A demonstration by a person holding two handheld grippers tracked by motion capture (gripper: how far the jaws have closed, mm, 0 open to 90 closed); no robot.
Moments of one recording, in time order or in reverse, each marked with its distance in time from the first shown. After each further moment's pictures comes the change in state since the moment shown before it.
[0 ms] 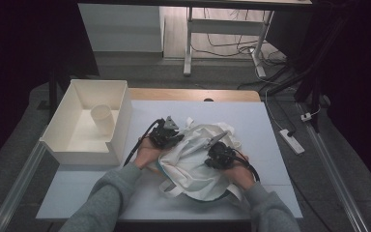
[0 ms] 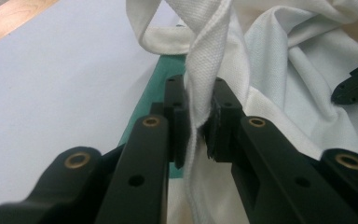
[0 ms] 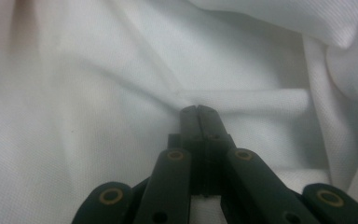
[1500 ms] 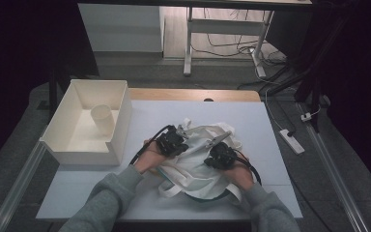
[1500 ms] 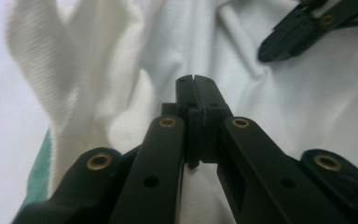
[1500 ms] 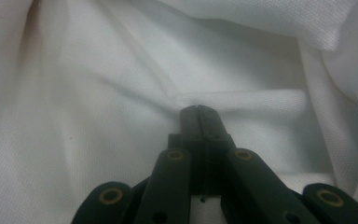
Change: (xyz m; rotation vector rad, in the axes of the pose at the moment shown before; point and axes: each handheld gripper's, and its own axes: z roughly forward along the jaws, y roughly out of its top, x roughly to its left) left arm -0.033 0.015 -0.006 0.194 -0.084 0.100; right arm -0.002 -0.005 0.002 -0.057 0.007 0.019
